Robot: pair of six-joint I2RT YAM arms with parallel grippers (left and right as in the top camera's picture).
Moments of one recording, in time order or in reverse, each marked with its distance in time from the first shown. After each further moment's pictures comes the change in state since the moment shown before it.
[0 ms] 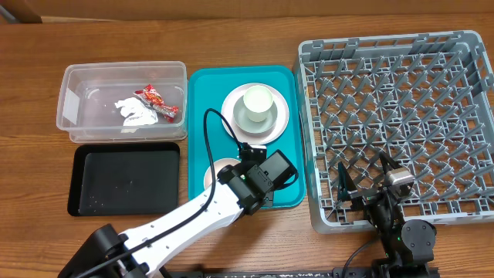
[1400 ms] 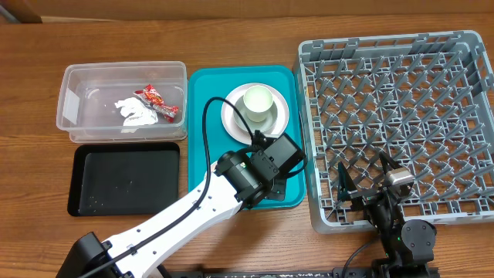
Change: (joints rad) left arm 0.006 -0.015 0.191 -0.144 0.140 0.051; right arm 0.000 0.000 0.000 0.000 0.000 0.000
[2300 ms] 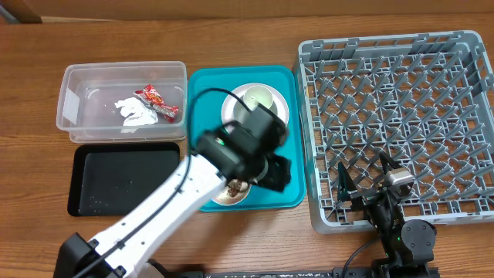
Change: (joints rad) left arm 0.162 0.000 0.093 -0.020 0.389 0.295; right arm 0.000 0.000 0.000 0.000 0.000 0.000
